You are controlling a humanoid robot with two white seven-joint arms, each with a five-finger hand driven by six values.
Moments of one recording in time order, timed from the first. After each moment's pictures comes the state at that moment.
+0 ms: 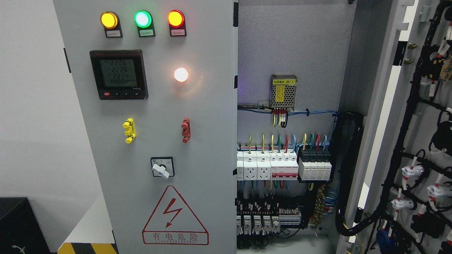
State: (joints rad) left arm 0.01 -0.01 0.13 -0.03 0.00 -0.15 -0.15; right arm 0.40 -0.19 0.18 -1.96 -0.09 -0.28 0.14
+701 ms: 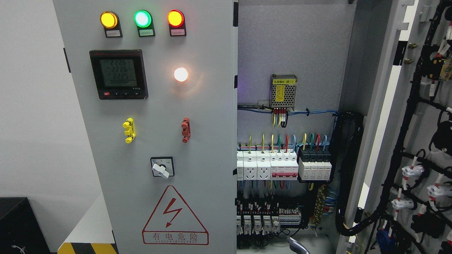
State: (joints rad) left arm 0.03 -0.05 0.03 -0.03 0.00 -0.15 -0.15; right arm 0.10 -0.19 0.22 -2.02 -0.10 -0.19 0.14
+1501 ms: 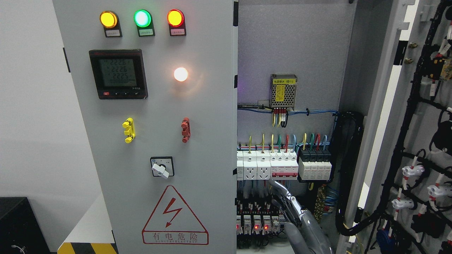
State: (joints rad) left arm 0.01 -0.09 -0.03 -0.04 0.00 -0.15 -0.15; right arm -0.22 -0.06 0.23 -1.97 -0.10 0.01 0.14
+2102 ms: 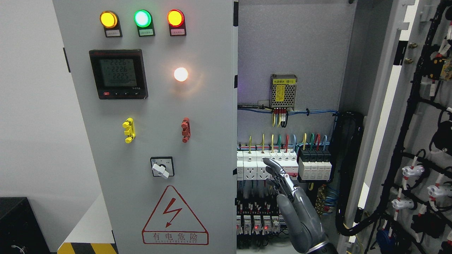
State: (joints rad) left arm 0.01 -0.10 -0.05 -0.04 0.00 -0.15 -0.15; right arm -0.31 -0.02 0.22 -1.90 -0.10 0.03 0.14
